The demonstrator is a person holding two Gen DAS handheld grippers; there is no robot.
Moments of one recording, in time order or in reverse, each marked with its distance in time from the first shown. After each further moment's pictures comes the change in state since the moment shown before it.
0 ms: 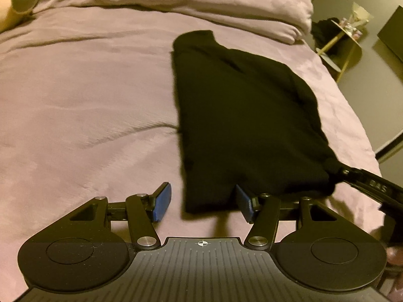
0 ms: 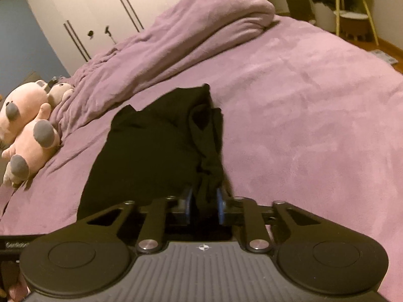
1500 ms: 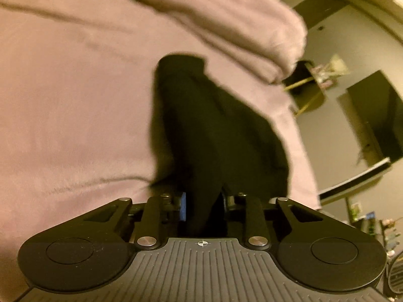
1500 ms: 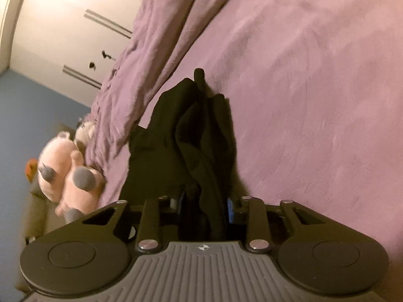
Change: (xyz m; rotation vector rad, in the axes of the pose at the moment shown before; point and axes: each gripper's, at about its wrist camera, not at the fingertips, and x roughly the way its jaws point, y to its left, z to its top) left arm 0.023 0.050 0.051 -0.214 -0.049 -0.361; right arm 0.063 -0.056 0.020 0.442 0.134 0.303
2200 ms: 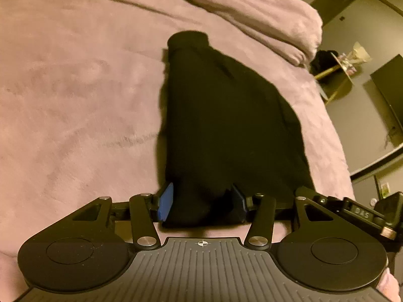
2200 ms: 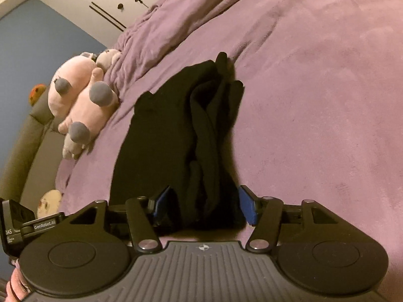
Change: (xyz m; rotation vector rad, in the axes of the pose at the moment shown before) left arm -0.121 0.040 -0.110 0.001 0.025 0.205; right arm -0.042 0.067 -0.139 -0.289 0.148 -0.070
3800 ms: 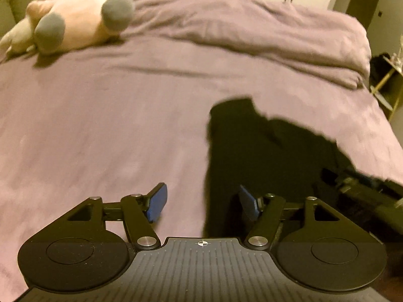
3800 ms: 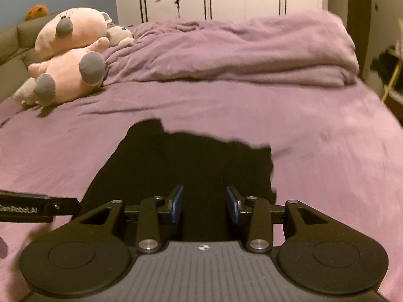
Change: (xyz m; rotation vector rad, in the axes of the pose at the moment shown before) left arm 0.022 -0.047 0.069 0.129 -0.217 0.399; right arm 0.074 0.132 0.035 -0.560 -0.196 -0.378
